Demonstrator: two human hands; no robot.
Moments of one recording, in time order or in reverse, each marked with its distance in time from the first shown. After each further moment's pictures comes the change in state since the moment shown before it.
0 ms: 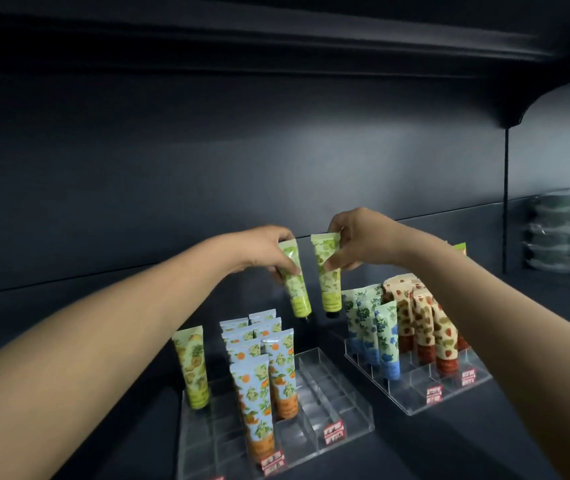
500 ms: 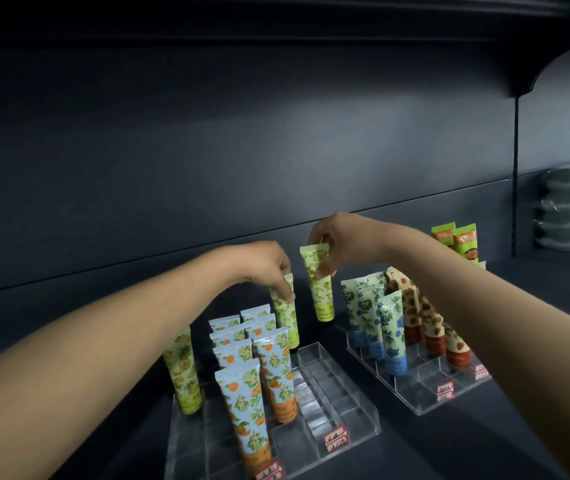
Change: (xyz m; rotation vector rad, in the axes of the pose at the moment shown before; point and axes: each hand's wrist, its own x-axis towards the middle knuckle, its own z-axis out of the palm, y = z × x) left_hand 0.027 -0.021 0.023 0.428 -0.196 -0.052; right_hand 0.034 0.022 0.021 -0.265 -0.157 -0.081
